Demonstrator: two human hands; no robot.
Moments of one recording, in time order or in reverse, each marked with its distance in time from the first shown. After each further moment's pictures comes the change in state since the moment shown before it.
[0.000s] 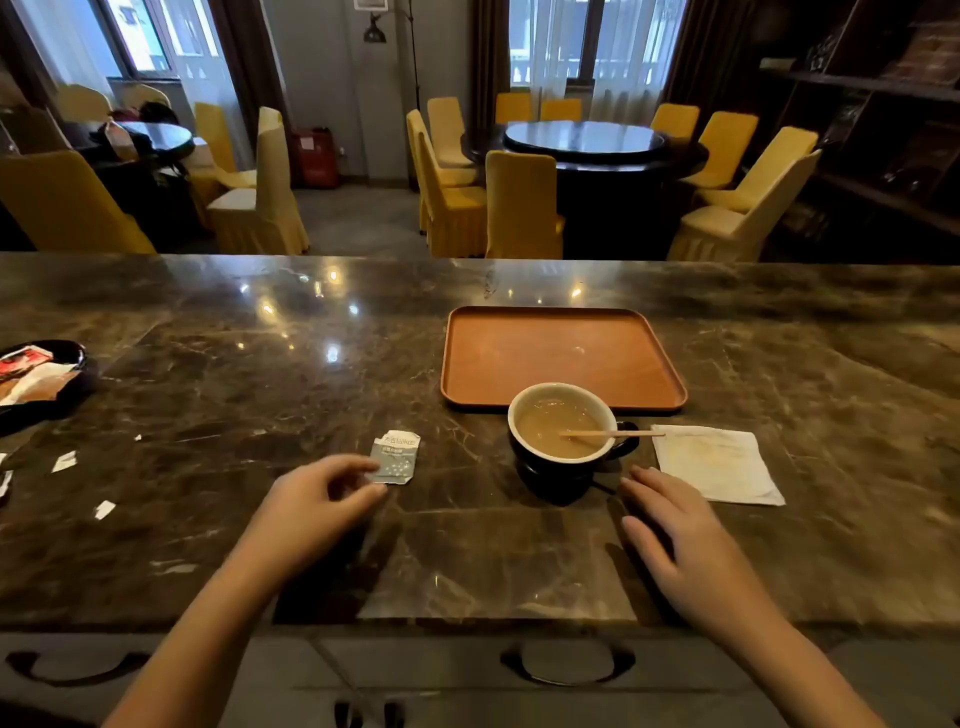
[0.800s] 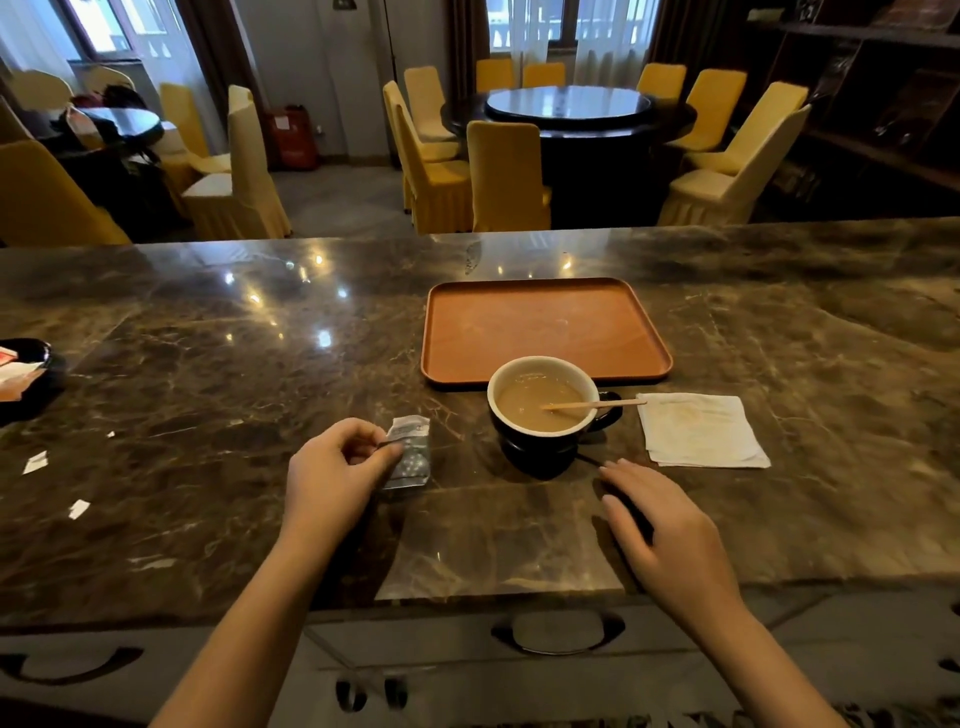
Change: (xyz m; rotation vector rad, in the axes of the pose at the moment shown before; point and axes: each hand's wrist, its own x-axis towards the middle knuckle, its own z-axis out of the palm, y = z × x) left_hand 0.010 0.024 0.037 -0.152 0.289 0.030; right_hand -0.012 0.007 0.023 0.044 0.182 -0.103
